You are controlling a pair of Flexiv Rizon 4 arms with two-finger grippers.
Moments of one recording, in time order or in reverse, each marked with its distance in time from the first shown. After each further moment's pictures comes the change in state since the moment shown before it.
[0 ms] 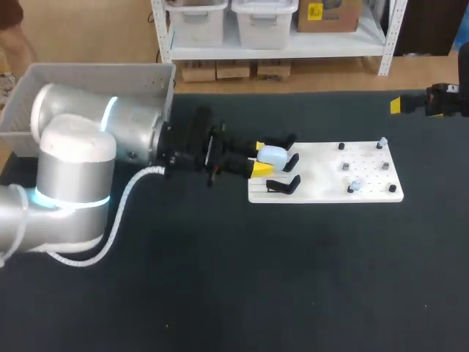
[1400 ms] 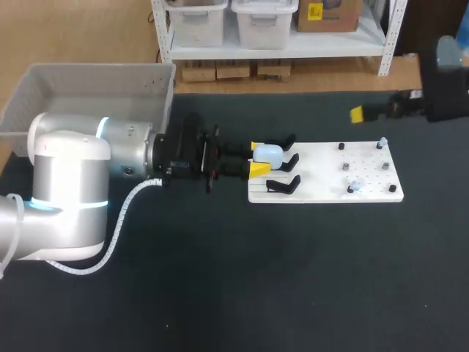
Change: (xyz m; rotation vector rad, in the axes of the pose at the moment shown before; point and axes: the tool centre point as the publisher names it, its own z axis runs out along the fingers) left arm -0.006 -0.001 -0.004 -0.051 -0.100 -0.003; right arm 0.016 0.091 0.009 -0.111 0.033 -0.147
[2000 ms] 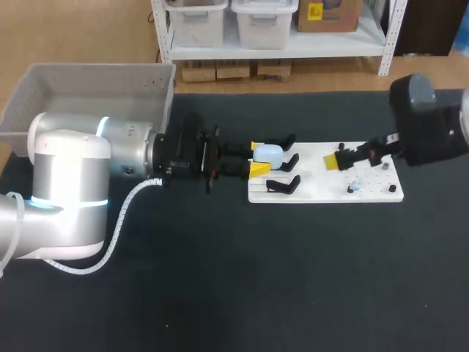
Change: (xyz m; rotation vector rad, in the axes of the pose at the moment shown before) left arm 0.000 0.000 0.000 0.001 0.001 -0.001; right arm 0.060 0.085 -0.006 -0.085 0.091 -0.069
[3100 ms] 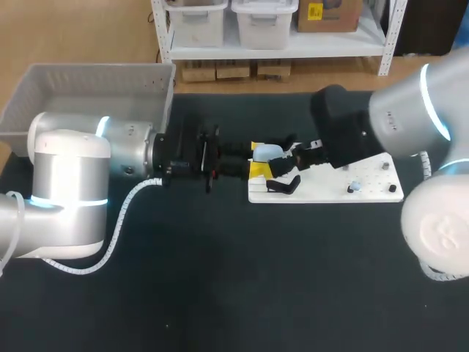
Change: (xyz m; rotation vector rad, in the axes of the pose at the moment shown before) left arm 0.000 0.000 0.000 0.001 0.000 0.000; right arm -0.013 0.037 0.091 -0.039 0.092 0.016
